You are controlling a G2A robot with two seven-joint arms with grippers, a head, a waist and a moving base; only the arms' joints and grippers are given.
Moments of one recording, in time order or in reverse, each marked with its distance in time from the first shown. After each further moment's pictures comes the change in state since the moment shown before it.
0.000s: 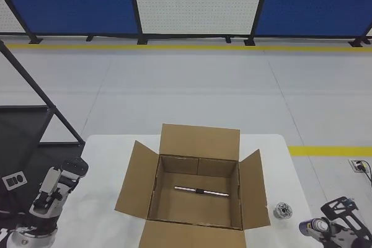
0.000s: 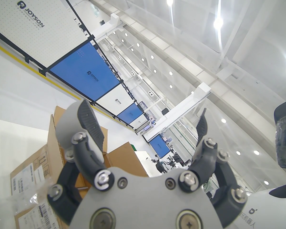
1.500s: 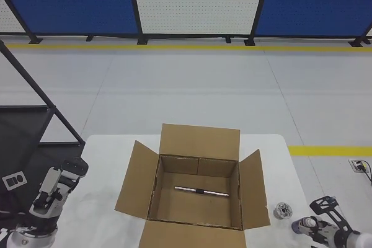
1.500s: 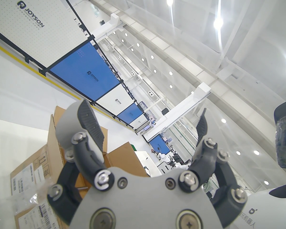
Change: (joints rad) left arm 0.000 0.000 0.000 0.000 0.000 0.000 0.000; right arm 0.090 0.081 -0.156 0.392 -0.067 -0.104 -0.240
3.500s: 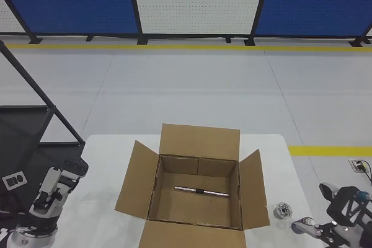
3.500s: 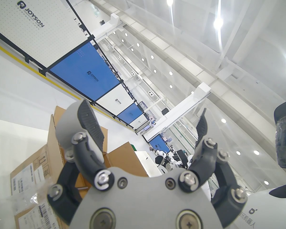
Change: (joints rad) left arm 0.000 0.000 0.000 0.000 0.000 0.000 0.000; right arm -0.079 0.065 0.226 -0.608 0.288 -0.124 0.019
